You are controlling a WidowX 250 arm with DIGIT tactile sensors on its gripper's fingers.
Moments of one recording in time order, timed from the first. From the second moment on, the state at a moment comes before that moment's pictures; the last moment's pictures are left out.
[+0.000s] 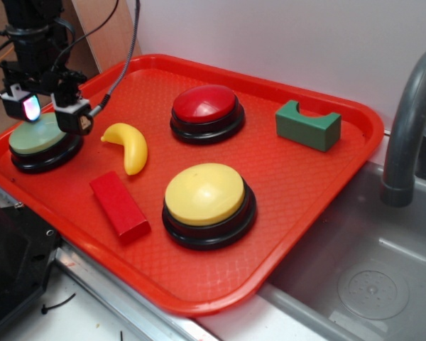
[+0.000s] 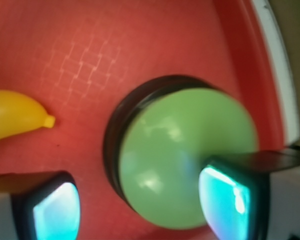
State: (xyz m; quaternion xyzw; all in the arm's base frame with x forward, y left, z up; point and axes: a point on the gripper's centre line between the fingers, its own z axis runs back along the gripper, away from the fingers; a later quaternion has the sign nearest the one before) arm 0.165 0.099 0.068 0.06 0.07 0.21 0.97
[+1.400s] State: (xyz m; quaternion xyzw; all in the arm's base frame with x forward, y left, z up) arm 0.174 0.104 0.120 0.06 0.02 0.21 0.97
